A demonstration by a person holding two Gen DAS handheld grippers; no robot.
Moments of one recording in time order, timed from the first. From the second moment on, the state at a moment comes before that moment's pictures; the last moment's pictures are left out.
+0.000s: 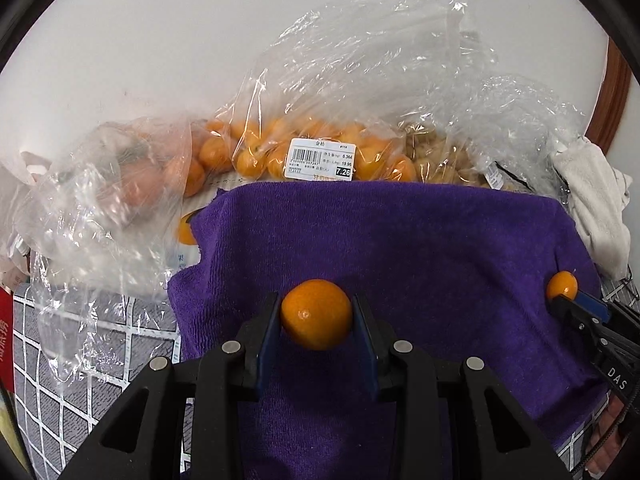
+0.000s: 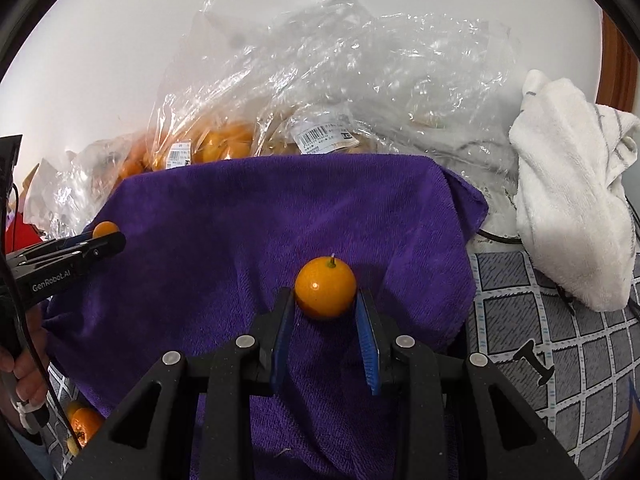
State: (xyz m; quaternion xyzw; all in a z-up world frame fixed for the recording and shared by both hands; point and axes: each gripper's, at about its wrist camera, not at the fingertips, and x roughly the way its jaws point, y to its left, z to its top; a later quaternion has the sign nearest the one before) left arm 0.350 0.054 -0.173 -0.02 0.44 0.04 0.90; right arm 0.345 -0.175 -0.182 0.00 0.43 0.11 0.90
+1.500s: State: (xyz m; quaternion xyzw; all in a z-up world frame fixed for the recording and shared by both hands) left arm 0.171 0.078 -0.137 -0.07 0.40 -0.02 0.91; right arm 0.159 -0.143 -0.184 -0.01 0.43 0.17 0.89
